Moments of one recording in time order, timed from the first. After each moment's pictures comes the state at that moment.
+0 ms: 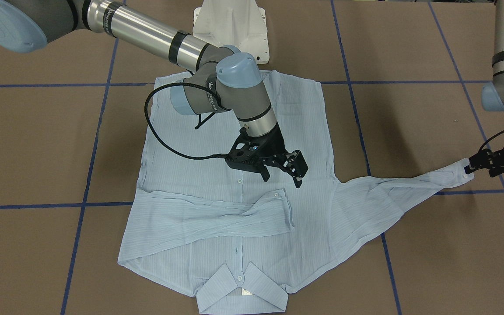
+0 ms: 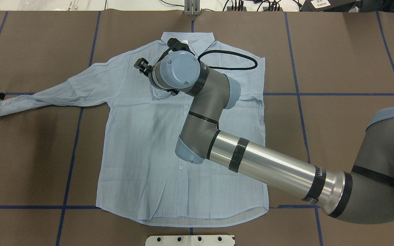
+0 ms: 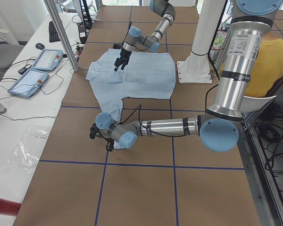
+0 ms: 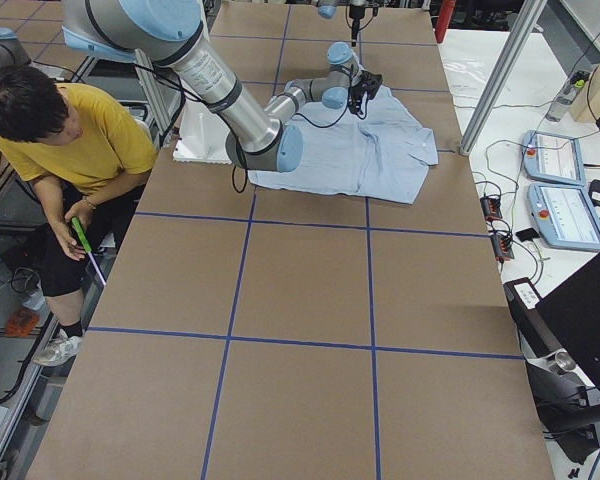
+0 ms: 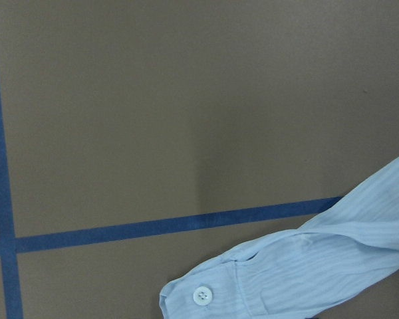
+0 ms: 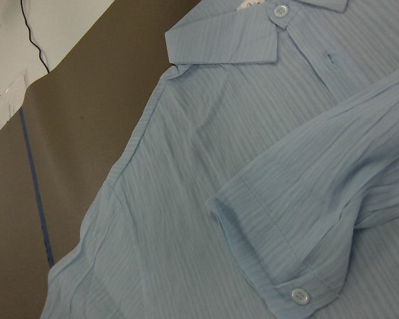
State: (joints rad) left arm -1.23 -1.76 -1.18 -2.22 -2.40 -0.45; right arm 0.53 -0.53 1.09 -0.92 1.62 1.83
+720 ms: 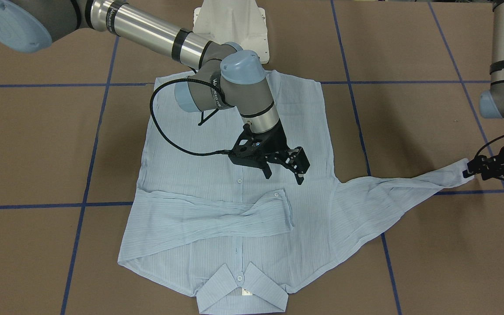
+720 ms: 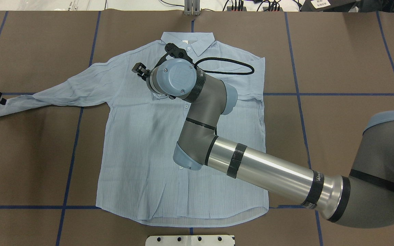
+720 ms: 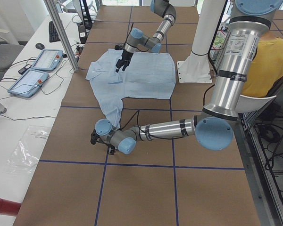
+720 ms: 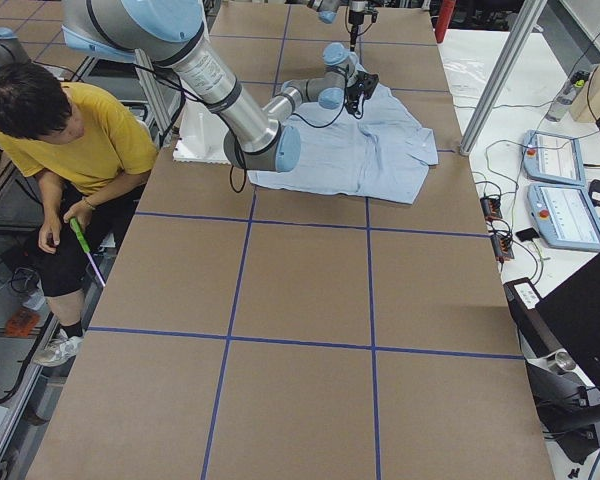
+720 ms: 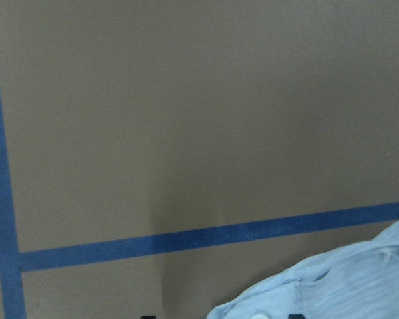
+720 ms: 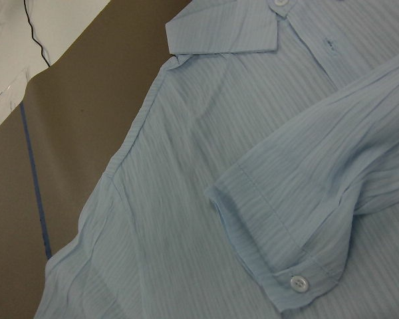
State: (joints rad) left arm -1.21 -1.78 -1.10 -2.27 -2.41 -0.45; right arm 0.51 -0.53 1.09 -0.92 1.58 1.83
